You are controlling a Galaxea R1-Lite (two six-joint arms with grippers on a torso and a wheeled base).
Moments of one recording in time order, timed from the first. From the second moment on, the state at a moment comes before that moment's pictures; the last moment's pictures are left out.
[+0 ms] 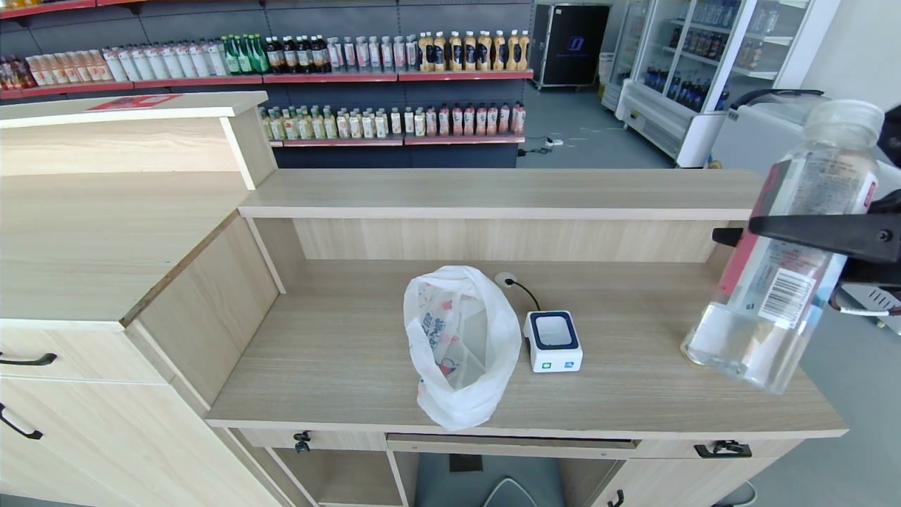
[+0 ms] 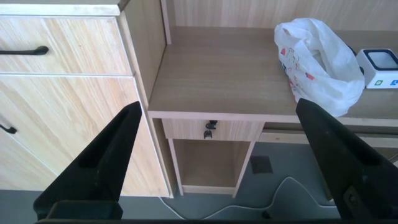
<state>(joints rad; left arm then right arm) 0.00 0.00 0.00 0.00 0.00 0.00 0.00 1.33 -0.85 -0.43 1.22 0.40</state>
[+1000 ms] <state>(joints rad) 0.00 0.00 0.00 0.00 0.00 0.00 0.15 1.12 -0.67 -0.37 1.24 0.39</state>
